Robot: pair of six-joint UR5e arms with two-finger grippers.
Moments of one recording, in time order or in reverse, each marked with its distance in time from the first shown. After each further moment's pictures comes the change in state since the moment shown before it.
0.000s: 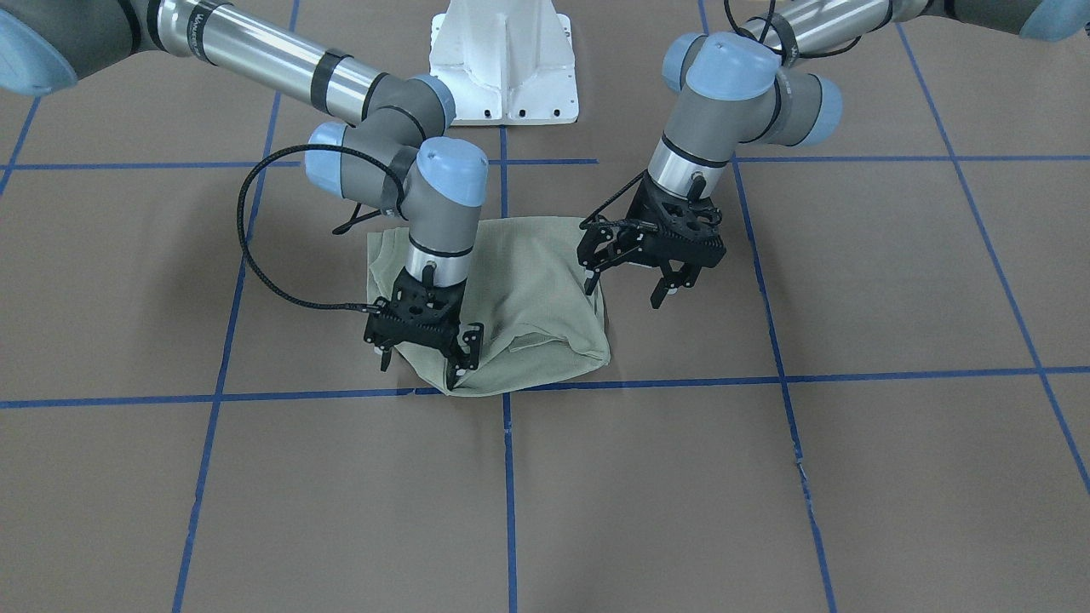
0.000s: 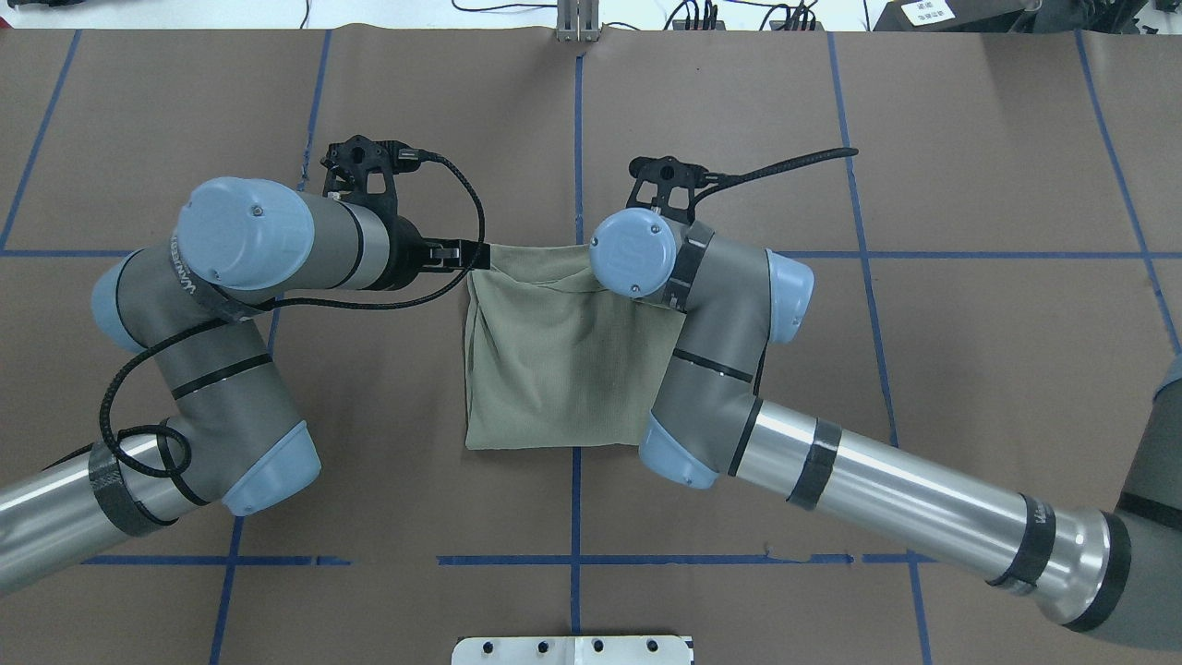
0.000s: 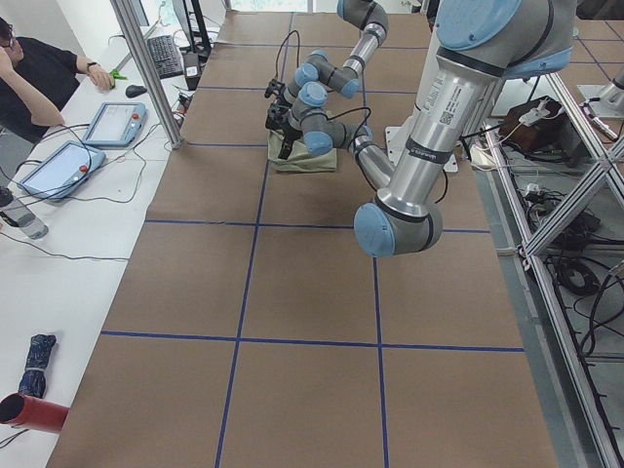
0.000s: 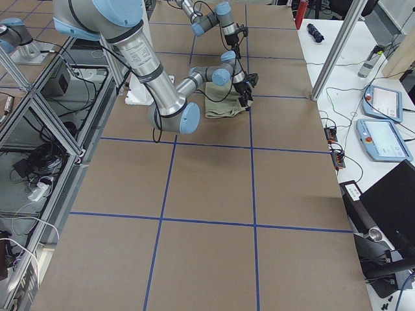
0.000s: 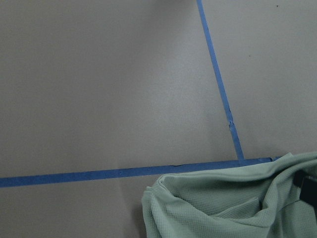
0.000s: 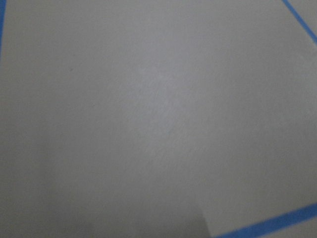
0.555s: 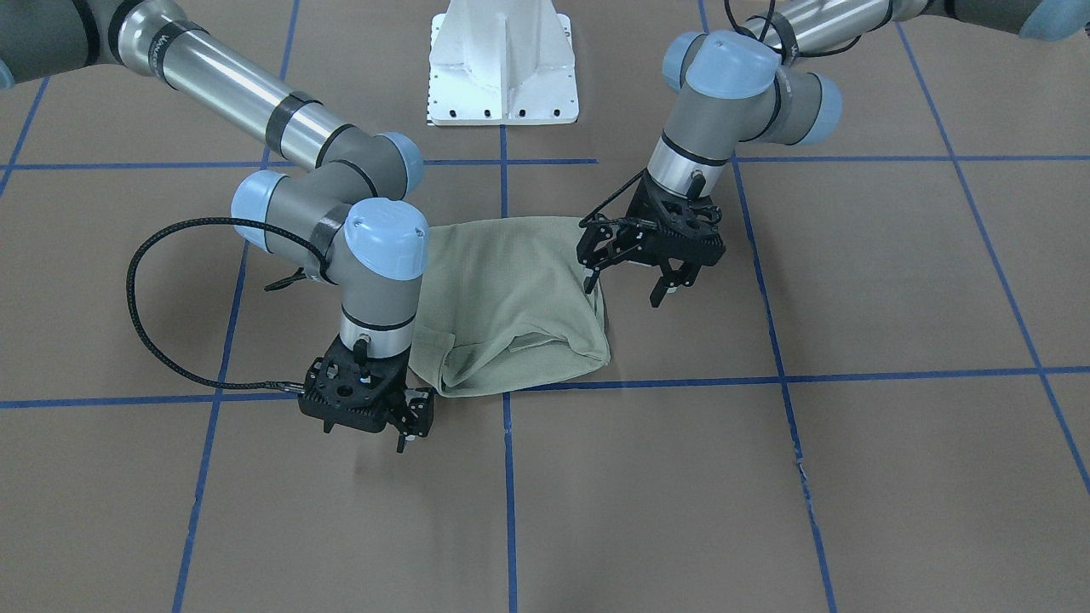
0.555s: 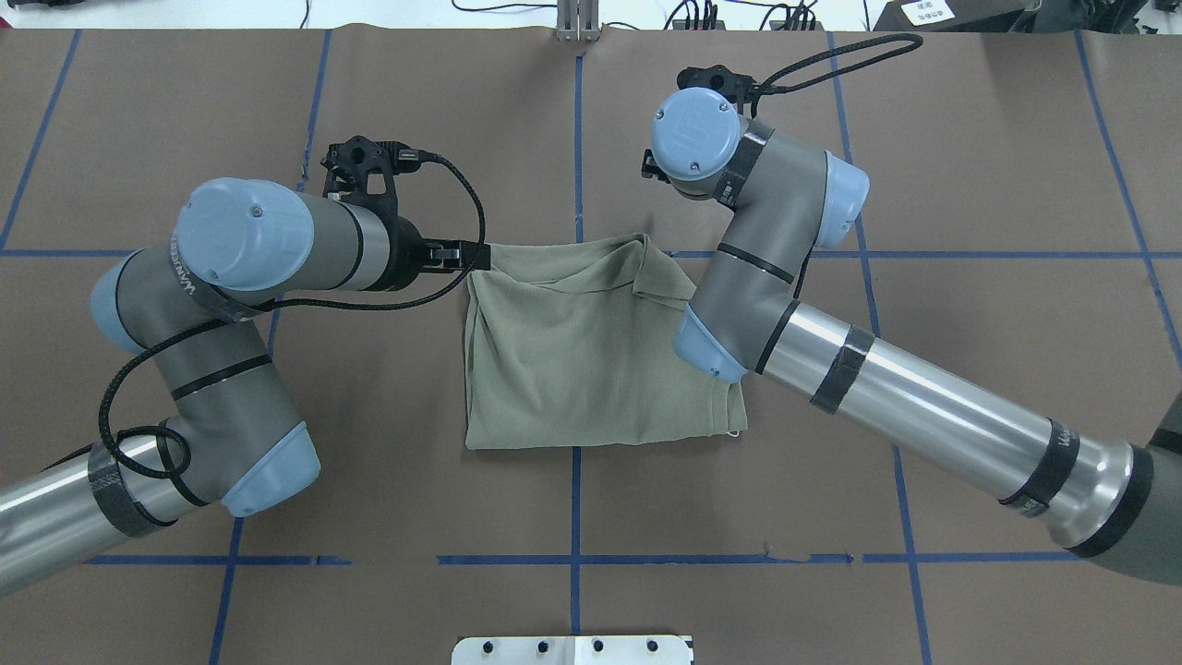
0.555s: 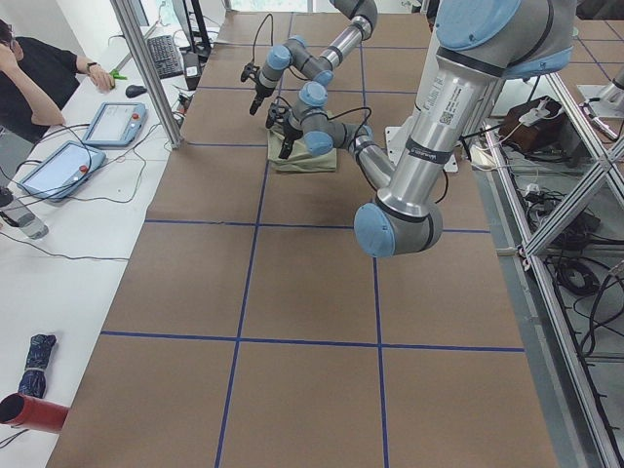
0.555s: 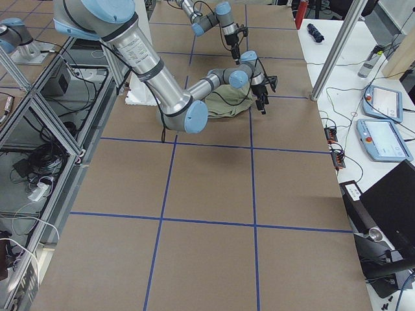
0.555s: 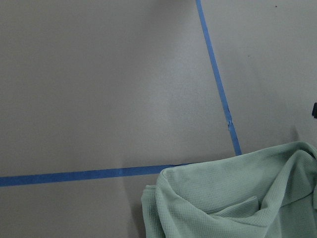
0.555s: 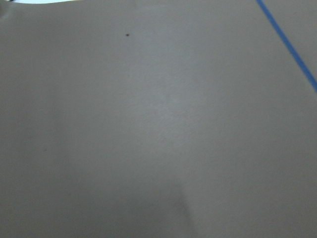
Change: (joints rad) left arm 0.001 0.001 -0.001 0.000 0.000 0.001; right arm 0.106 0.016 -0.029 0.103 0.178 -0.072
